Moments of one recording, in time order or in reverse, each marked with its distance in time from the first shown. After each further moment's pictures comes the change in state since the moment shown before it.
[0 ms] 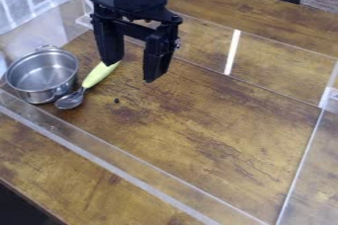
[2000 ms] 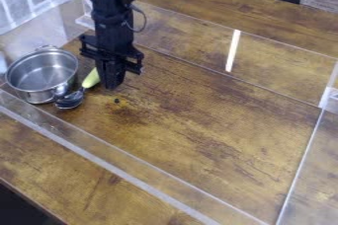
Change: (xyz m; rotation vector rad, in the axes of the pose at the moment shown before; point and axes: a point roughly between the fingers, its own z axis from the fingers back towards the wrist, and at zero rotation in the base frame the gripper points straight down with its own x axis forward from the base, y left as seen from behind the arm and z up) arm 0.061 0.106 -0.092 0.028 -0.052 0.074
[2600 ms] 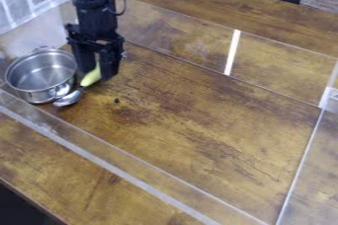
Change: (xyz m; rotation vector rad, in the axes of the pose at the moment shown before) arm 0.007 0.023 0.004 -0.050 0.002 -0.052
